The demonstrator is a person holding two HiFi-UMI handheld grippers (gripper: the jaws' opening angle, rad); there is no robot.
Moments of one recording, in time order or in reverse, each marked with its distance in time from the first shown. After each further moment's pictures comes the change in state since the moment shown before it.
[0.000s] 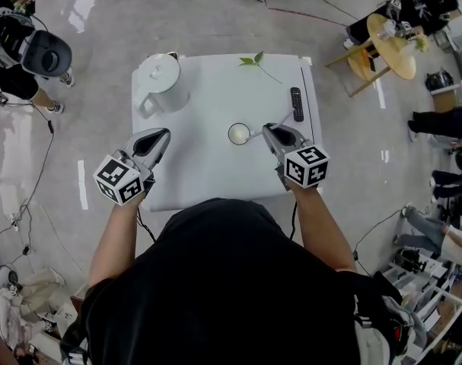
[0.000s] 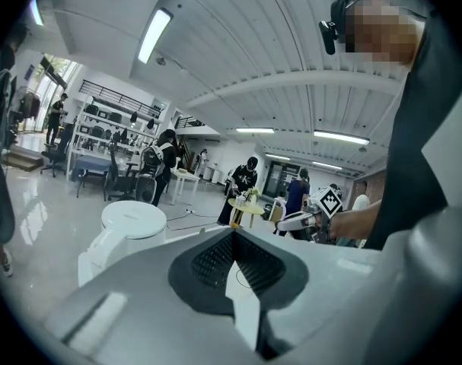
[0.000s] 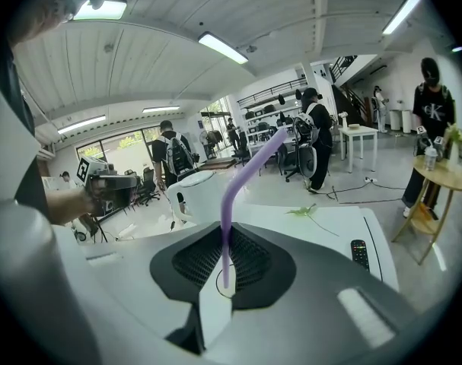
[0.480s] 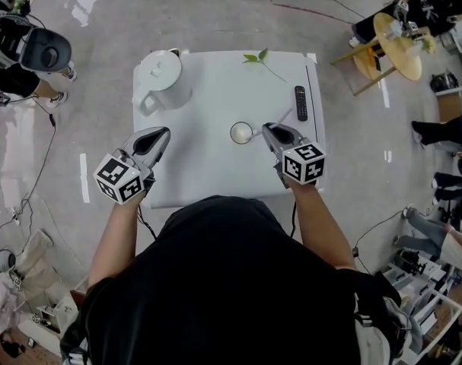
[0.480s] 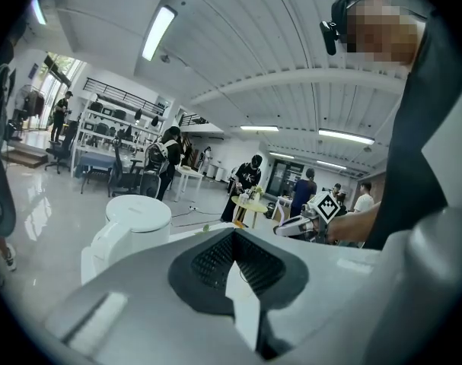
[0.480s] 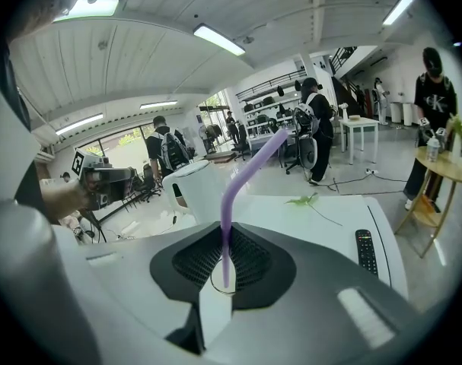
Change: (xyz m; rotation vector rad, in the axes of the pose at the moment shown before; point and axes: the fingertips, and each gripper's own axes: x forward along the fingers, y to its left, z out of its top) left arm 0.001 0.006 -0.008 -0.020 0.016 0.027; right arm 0.020 -0.011 -0.023 0.021 0.049 0.012
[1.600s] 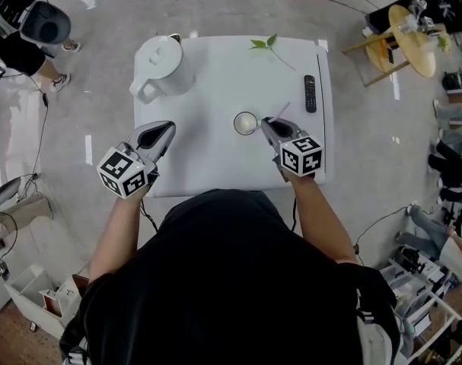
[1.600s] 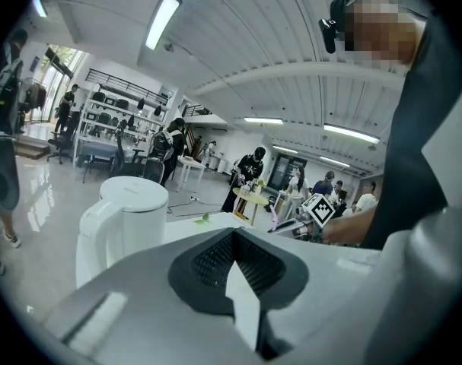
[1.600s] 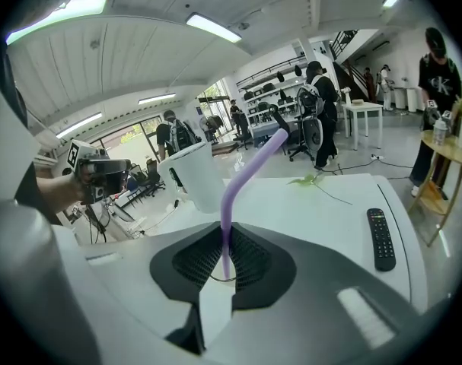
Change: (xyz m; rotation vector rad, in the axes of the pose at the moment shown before) left arm 0.018 0.000 -0.026 -0.038 0.065 0.008; right arm 0.033 -0.012 -0.041 0.035 0.078 0.042
